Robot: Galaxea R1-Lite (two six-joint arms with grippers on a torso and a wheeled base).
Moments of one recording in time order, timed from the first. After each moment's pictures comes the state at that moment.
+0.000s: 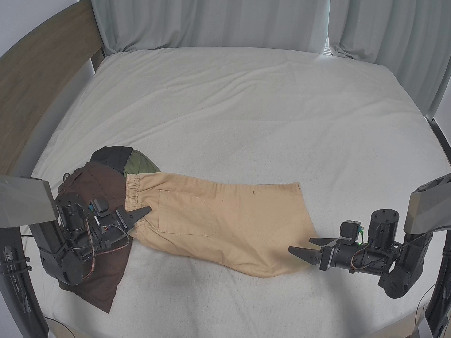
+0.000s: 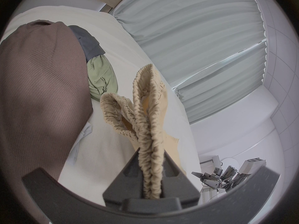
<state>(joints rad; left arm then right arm) -0.08 2.19 -0.41 -1.55 -0.54 -0.74 0.35 2.16 -0.24 -1.54 0.43 0.32</state>
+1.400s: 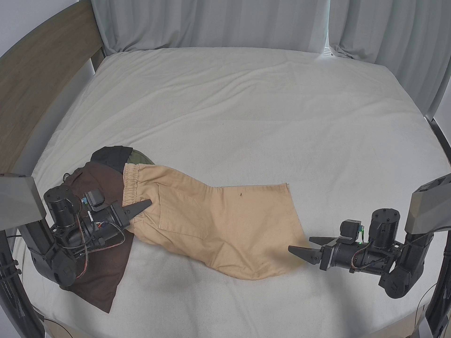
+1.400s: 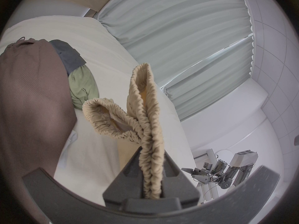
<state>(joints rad) -0.10 2.07 -0.37 -1.55 -0.61 -0.70 0.36 2.15 -0.23 -1.54 0.43 0.32</state>
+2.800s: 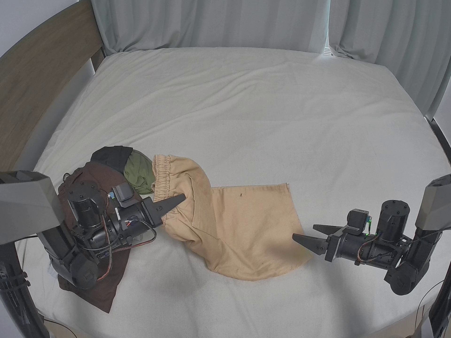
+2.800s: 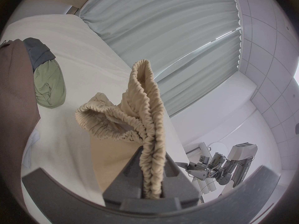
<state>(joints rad) -0.30 2.08 -0.47 -1.55 -0.51 -0.70 0.35 2.07 -0.24 -1.54 0.43 0.32</state>
